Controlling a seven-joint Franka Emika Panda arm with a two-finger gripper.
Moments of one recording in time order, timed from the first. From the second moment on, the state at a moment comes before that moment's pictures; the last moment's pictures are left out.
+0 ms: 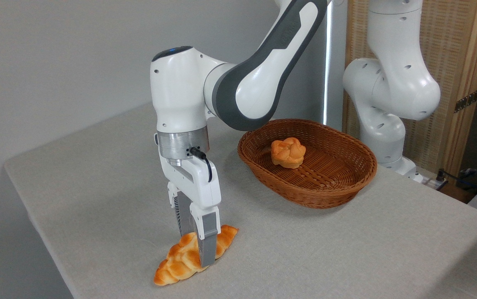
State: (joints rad) arm -0.12 0.04 0.04 -2.17 0.28 2.38 0.66
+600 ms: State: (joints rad) arm -0.13 0.04 0.04 -2.17 0.28 2.38 0.66
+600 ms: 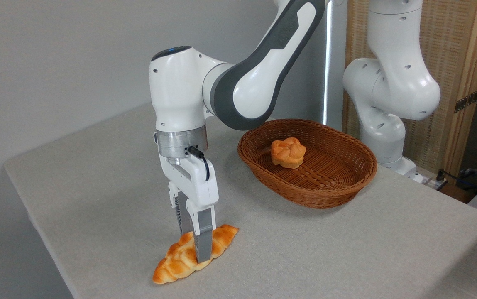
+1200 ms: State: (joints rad) arm -0.13 0.04 0.03 -2.17 0.28 2.38 0.66
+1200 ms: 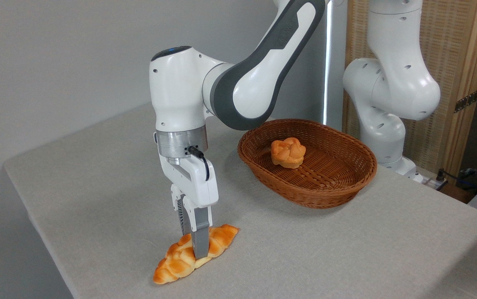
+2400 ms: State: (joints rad) arm -0.16 -0.58 0.08 -2.18 0.08 1.48 0.86
